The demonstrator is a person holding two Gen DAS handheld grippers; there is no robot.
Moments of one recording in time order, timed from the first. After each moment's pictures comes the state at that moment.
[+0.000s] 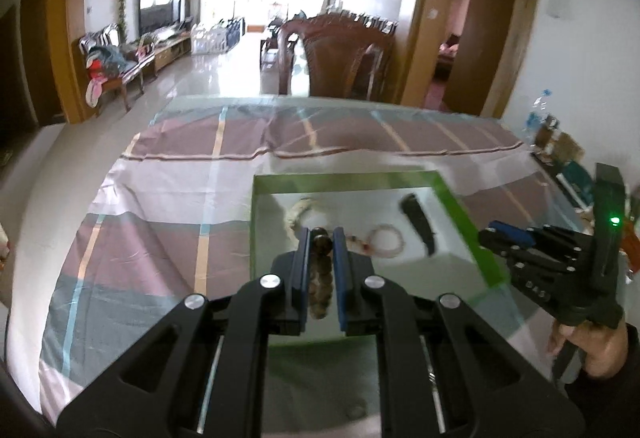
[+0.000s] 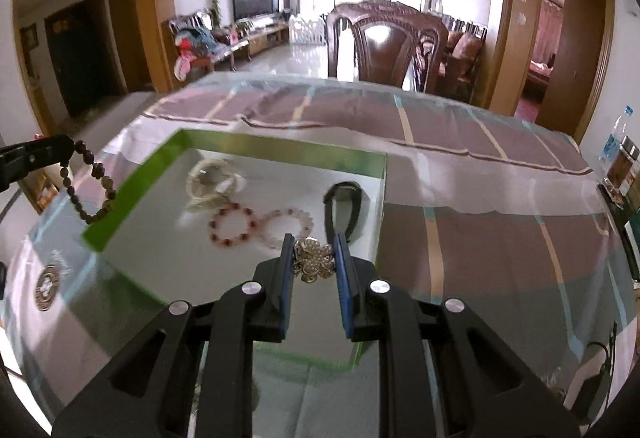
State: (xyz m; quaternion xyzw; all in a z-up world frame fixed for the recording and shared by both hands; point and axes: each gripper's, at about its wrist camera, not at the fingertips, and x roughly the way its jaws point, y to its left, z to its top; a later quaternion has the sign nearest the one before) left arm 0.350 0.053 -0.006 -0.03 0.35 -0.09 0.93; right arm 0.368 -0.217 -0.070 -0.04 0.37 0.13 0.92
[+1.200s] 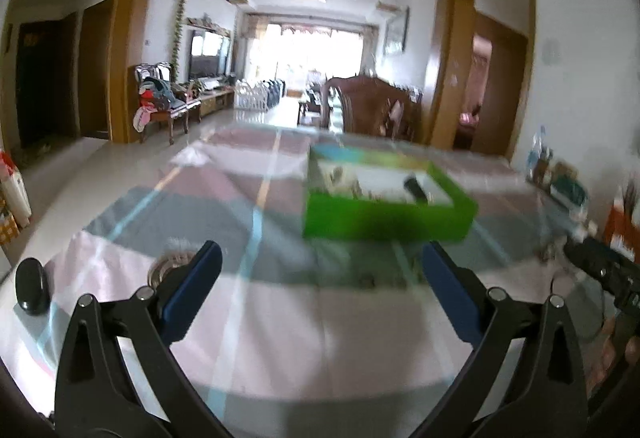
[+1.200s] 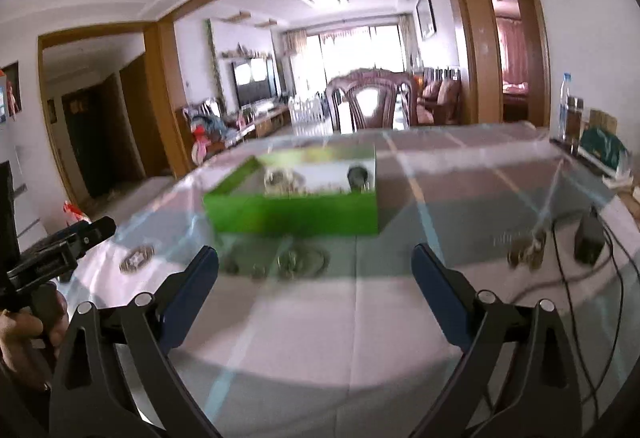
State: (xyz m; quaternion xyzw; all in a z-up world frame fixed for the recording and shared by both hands) left arm 0.099 0.076 -0.057 -0.05 0.22 -0.03 0.97; right arm 0.099 -0.252 -0.072 0.06 0.23 0.14 0.96
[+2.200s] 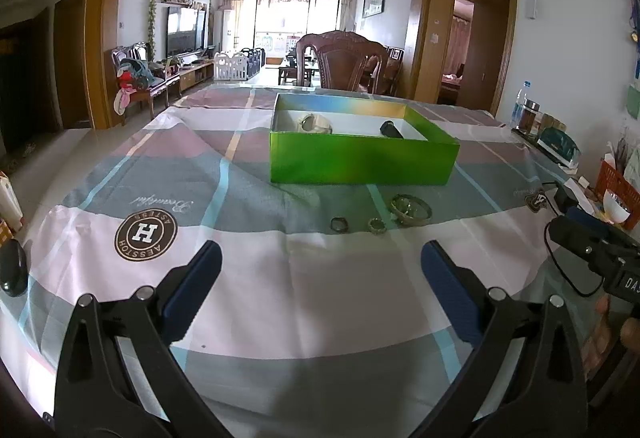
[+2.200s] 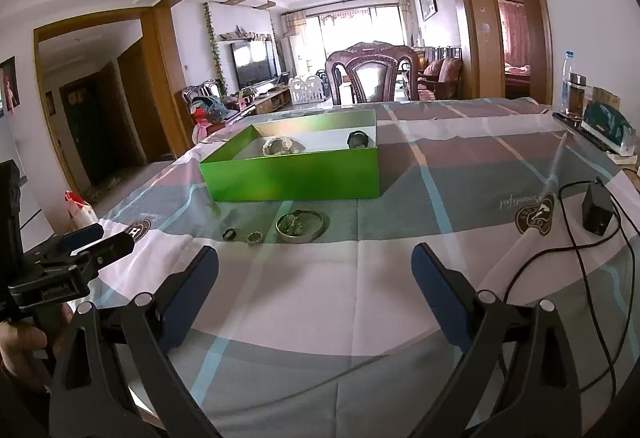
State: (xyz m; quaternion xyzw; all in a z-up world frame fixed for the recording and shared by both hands) left arm 0.097 0.050 -0.086 -0.04 0.27 -0.06 0.96; right arm 0.092 -0.246 -0.097 0.06 0.26 0.14 0.95
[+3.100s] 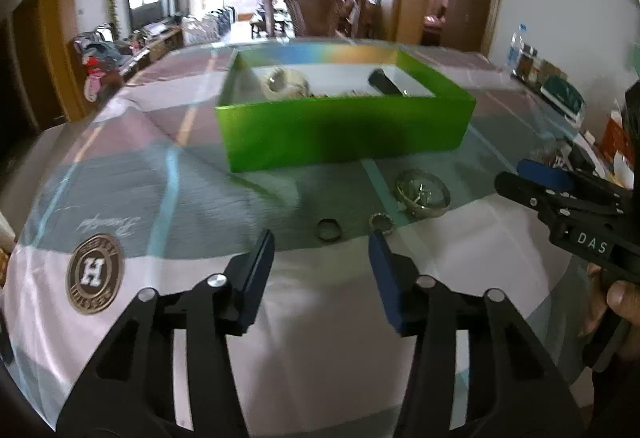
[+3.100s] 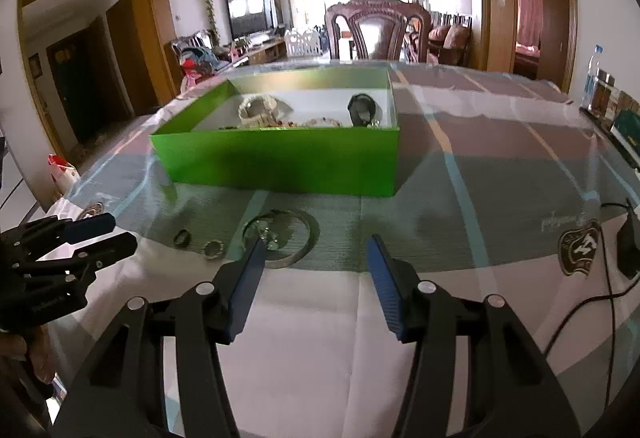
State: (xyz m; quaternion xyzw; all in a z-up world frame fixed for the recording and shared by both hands) left arm 0.196 0.026 -0.113 0.02 0.37 -0.11 0.92; right arm 0.204 -0.220 -0.127 0.02 0.35 0.13 0.93
